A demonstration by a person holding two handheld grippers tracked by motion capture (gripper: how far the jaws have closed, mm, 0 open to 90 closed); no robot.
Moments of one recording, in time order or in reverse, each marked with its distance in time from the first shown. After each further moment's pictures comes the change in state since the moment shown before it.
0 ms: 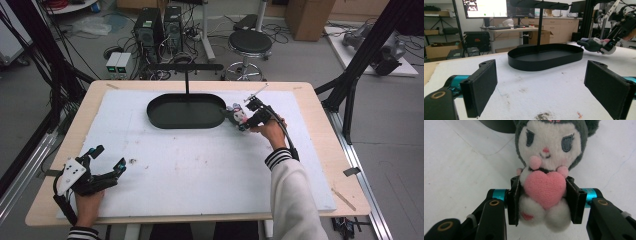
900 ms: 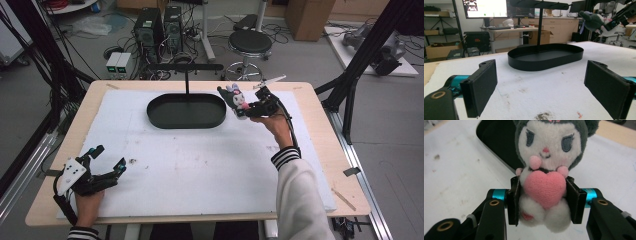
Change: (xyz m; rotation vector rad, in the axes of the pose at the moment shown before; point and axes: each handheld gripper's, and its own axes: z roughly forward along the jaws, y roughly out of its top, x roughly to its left) left arm 0.000 0.000 0.000 0.001 0.000 0.003; right arm 0.004 0.005 -0.044 -0.342 0.113 -0.017
